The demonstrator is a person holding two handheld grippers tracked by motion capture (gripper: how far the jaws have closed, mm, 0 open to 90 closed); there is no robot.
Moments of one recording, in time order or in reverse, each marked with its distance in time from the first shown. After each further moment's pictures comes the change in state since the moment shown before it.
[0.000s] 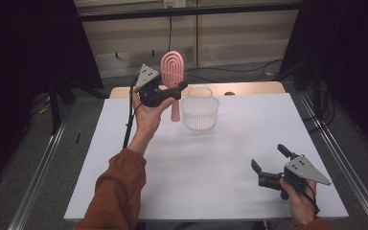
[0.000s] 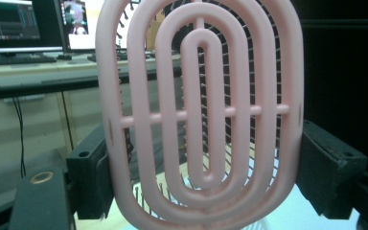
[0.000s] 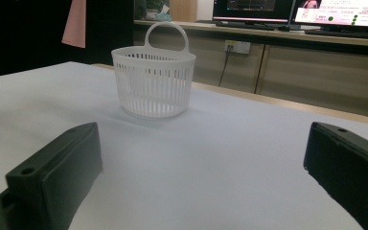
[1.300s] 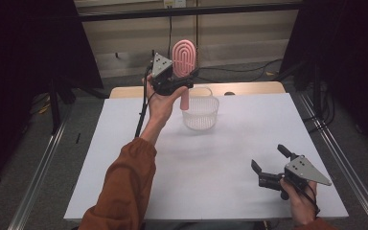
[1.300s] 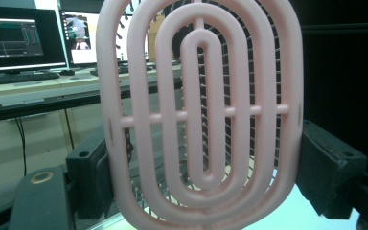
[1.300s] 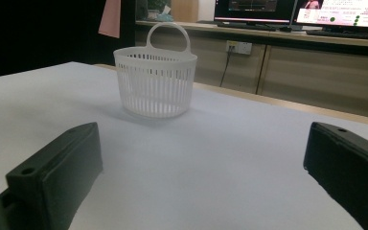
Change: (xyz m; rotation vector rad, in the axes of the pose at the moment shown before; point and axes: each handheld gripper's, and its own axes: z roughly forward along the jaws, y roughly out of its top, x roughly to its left) left arm -0.007 0.009 0.043 -0.023 0.013 0.018; right arm 0.000 0.000 -0.001 -0.002 0.002 0.001
